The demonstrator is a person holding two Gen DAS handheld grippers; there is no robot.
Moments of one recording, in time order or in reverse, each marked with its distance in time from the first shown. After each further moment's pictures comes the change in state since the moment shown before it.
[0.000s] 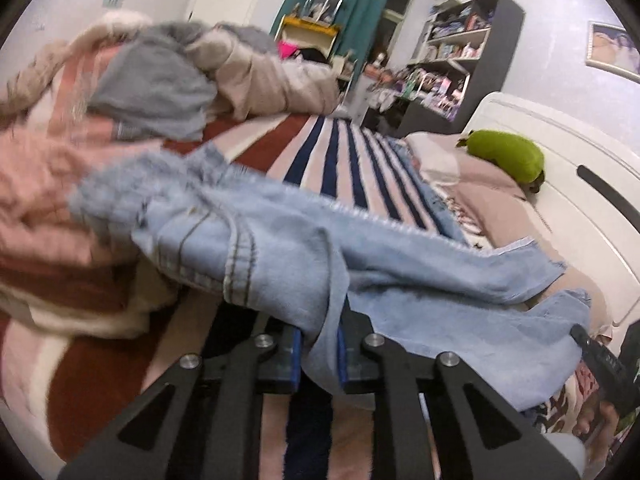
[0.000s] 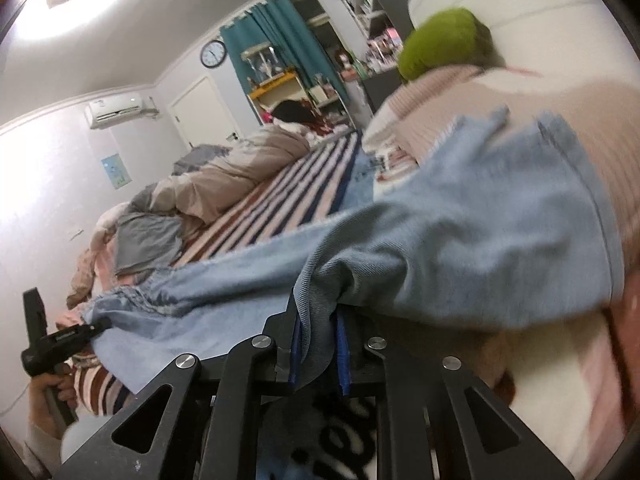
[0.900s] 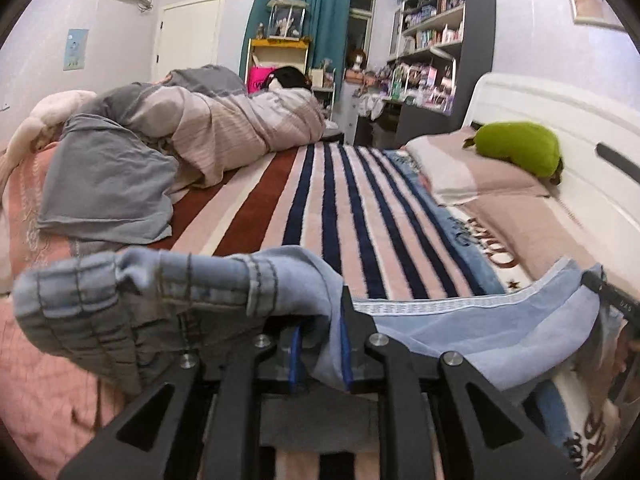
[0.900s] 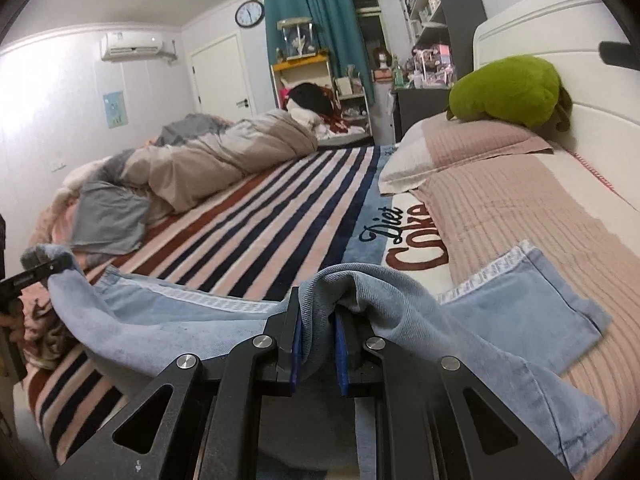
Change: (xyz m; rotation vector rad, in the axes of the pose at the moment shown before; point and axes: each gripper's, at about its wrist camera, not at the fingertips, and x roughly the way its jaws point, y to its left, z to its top) left arm 0.112 -0.026 0.130 0.199 -0.012 0.083; right arm 0.143 0.012 0.131 -0.269 0.103 -0.081
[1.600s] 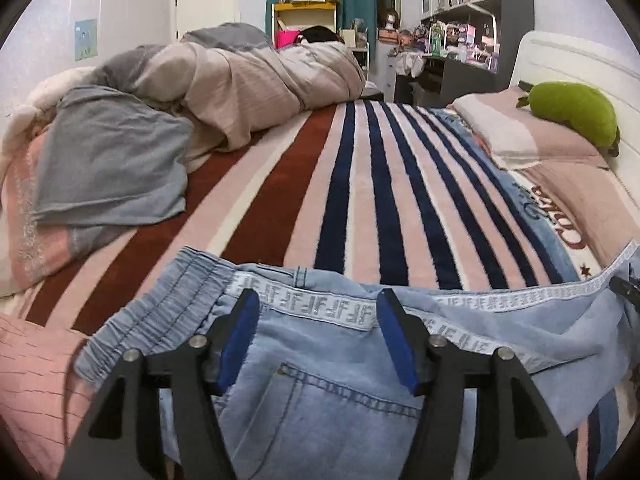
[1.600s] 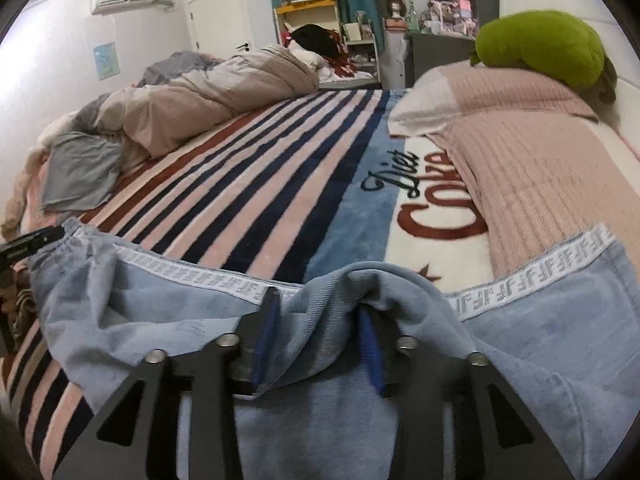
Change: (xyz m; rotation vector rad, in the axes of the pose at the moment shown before) left arm 0.077 0.012 -0.002 0.003 0.118 0.143; right arm 0.094 -0.016 -0.004 -0.058 0.194 0.004
